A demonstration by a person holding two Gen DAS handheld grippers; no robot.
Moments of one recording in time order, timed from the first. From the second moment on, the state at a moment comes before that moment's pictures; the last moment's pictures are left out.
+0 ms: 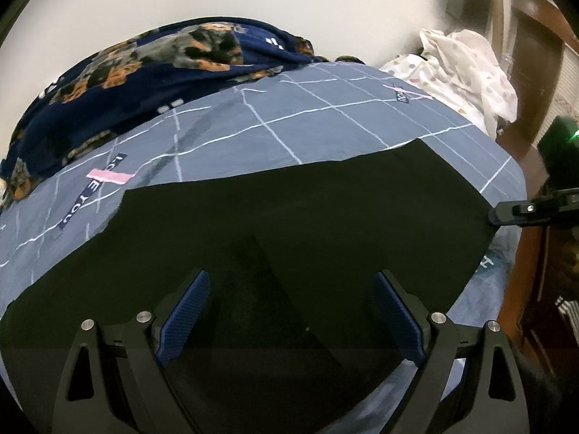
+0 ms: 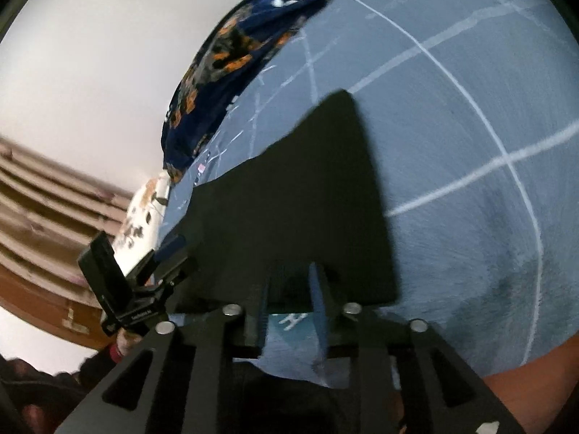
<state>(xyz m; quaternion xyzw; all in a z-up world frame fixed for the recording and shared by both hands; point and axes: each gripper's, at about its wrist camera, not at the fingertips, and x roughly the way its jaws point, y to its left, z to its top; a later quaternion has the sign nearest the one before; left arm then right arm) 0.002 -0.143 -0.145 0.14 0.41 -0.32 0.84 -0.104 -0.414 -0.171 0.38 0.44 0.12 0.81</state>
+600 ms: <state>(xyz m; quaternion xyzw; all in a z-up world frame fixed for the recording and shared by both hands) 0.001 0.096 -0.117 -0.17 0.53 -0.18 0.81 -0.051 -0.285 -0.105 0.34 0.41 0.27 0.80</state>
